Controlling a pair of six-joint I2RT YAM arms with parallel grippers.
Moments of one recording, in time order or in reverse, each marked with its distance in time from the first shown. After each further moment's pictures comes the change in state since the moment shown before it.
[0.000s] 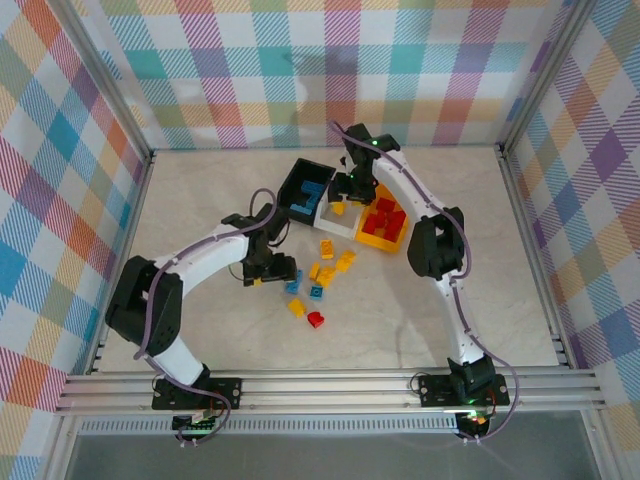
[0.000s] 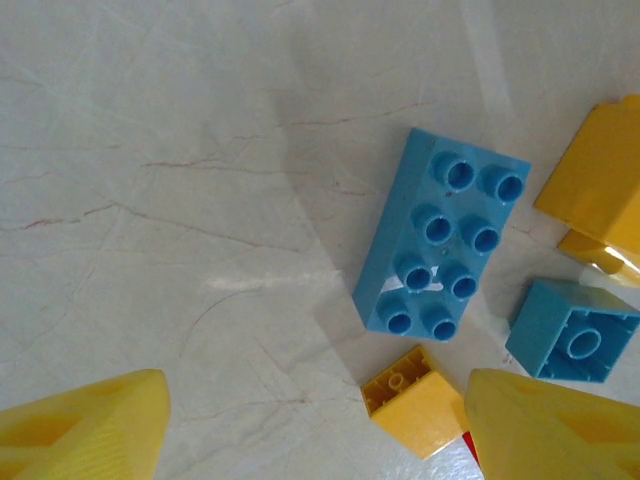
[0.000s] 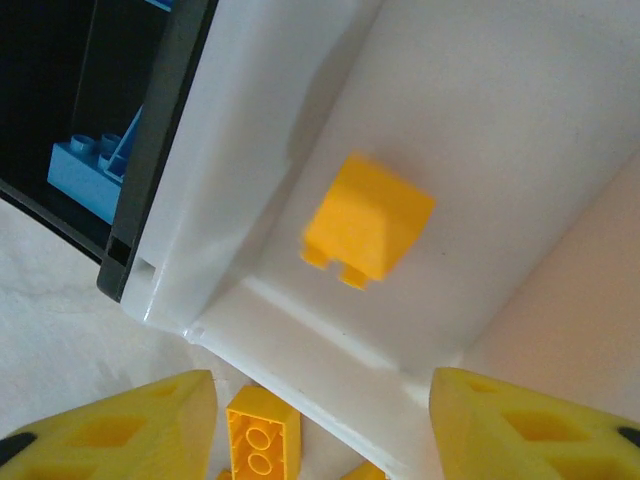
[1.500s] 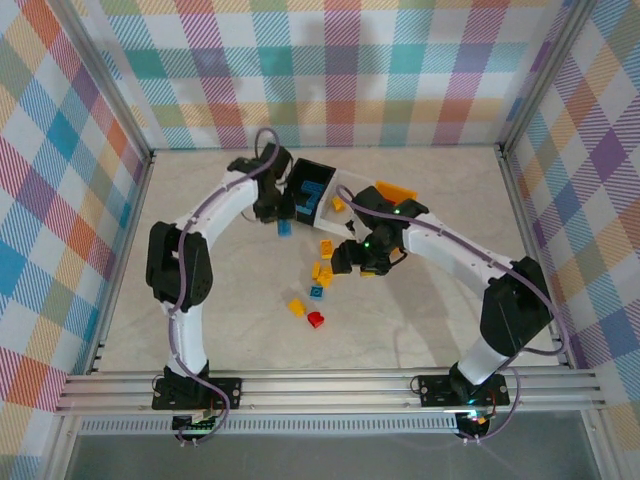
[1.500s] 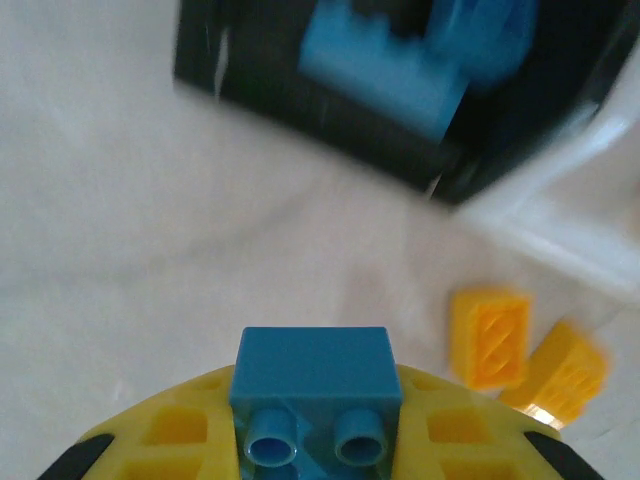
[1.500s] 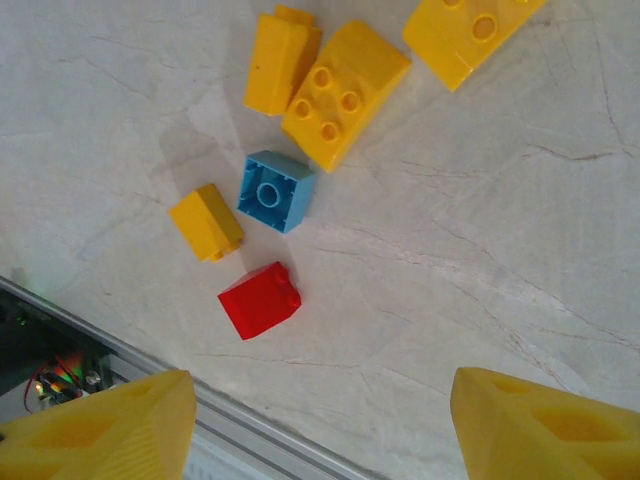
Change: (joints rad) left arm 0.131 0.372 0.701 -0.118 -0.025 0.107; right arm 0.217 -0.852 -1.141 0.296 -0.116 0.154
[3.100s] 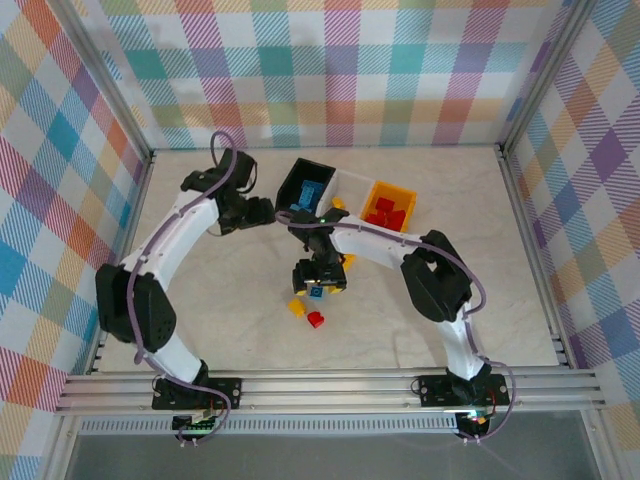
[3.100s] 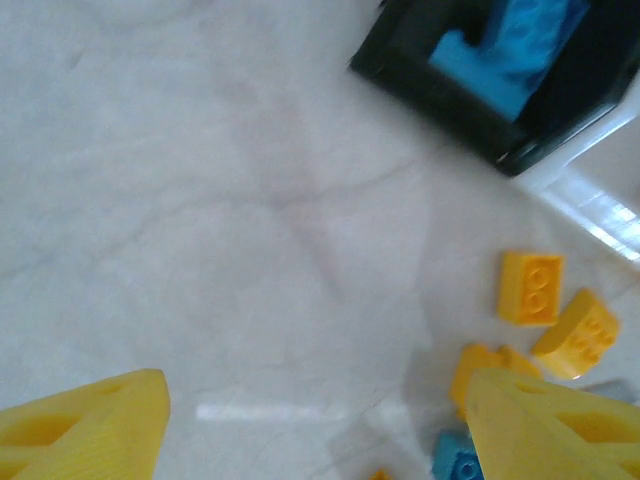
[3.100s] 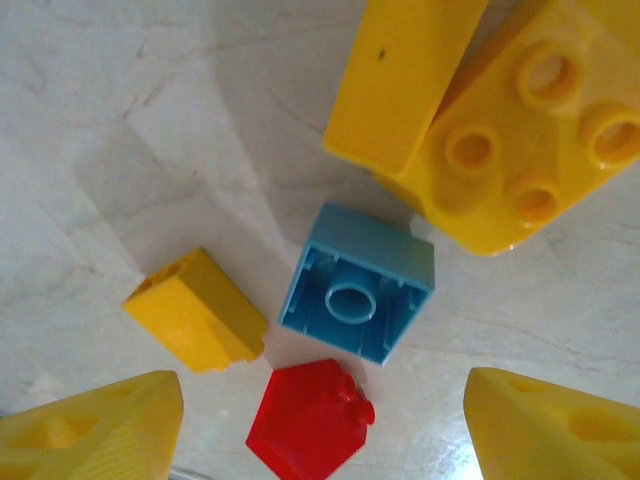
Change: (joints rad) left arm 0.075 -0.409 -0.365 0.004 -0.078 -0.018; right arm 0.211 0.480 0.339 -0.096 0.105 0.173
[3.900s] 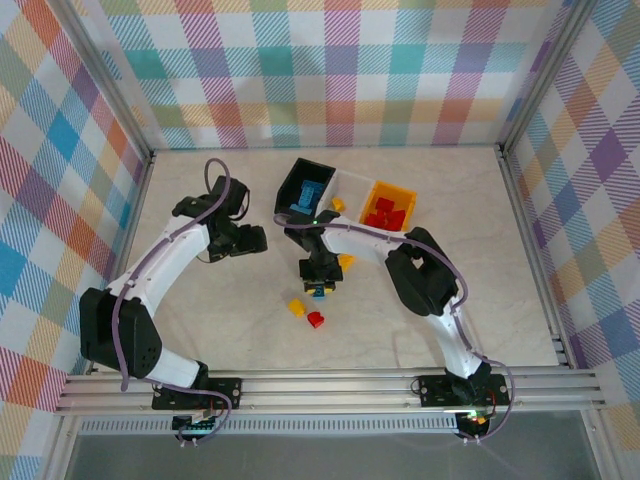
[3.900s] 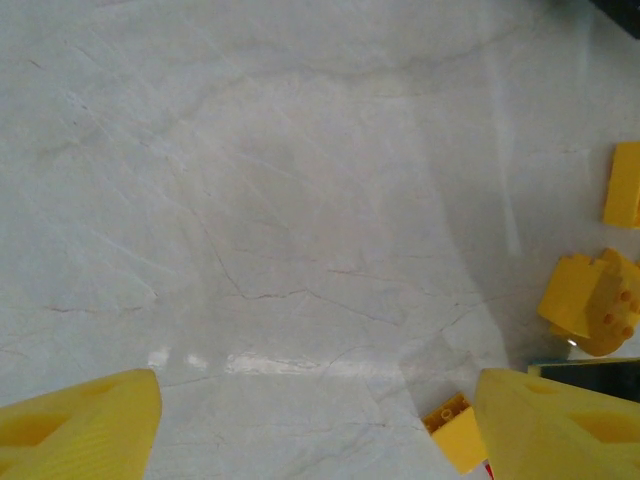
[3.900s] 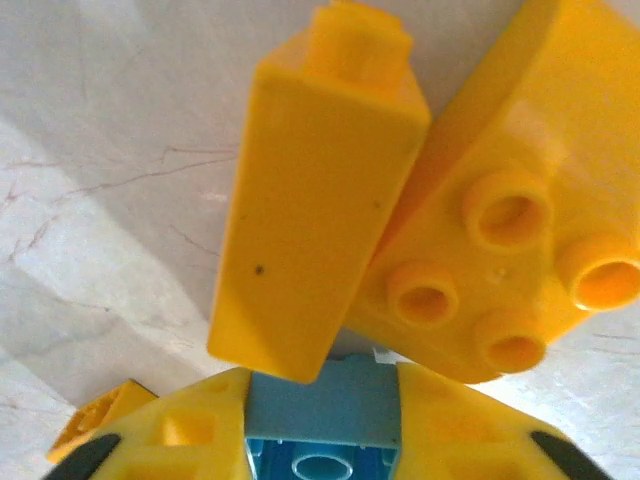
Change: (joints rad) left arm 0.002 -0.149 -0.230 0.002 -0.004 0.020; right arm -0.001 0.093 0.049 -0.008 0.087 0.051
